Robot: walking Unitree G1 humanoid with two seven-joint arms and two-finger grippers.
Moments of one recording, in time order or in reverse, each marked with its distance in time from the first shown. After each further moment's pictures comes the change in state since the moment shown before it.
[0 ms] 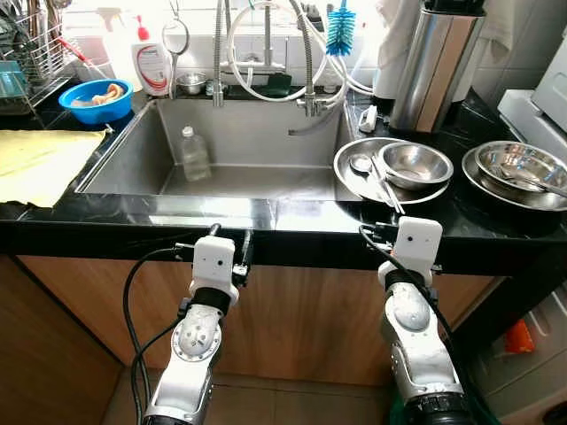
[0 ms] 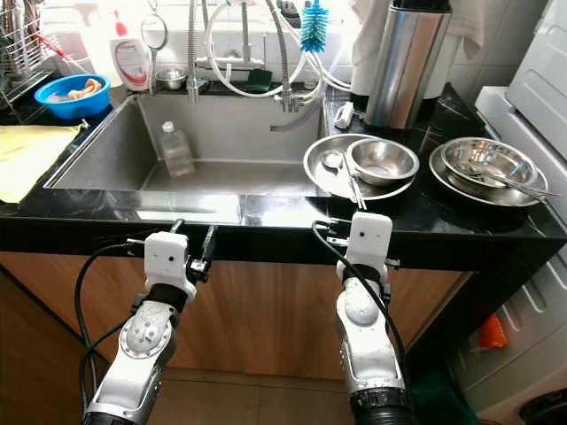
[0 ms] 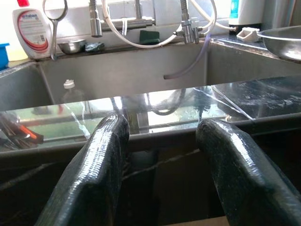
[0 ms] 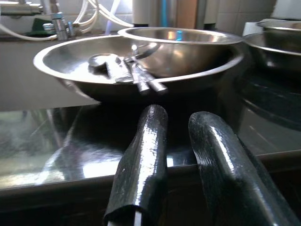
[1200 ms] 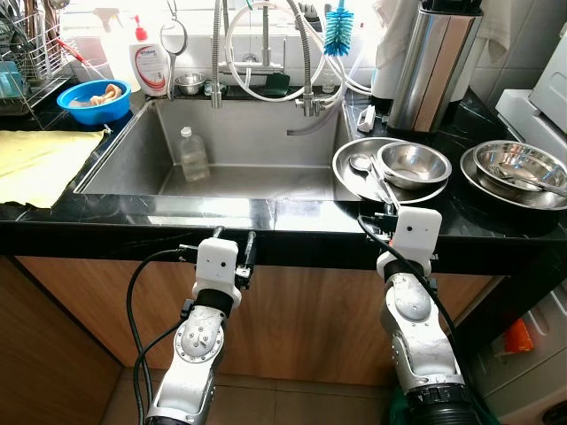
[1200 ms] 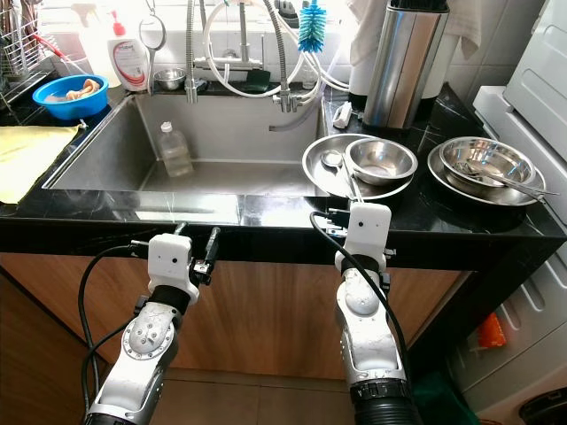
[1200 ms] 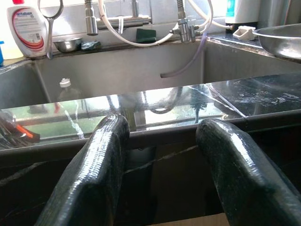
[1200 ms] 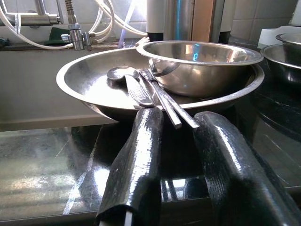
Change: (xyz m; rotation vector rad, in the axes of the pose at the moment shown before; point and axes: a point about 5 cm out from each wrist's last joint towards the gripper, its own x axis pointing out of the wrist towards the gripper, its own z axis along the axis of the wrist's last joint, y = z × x) left arm 0.000 -0.005 0.000 -0.004 0.003 -0.019; right arm 0.007 0.006 0.012 0.012 -0.012 0.057
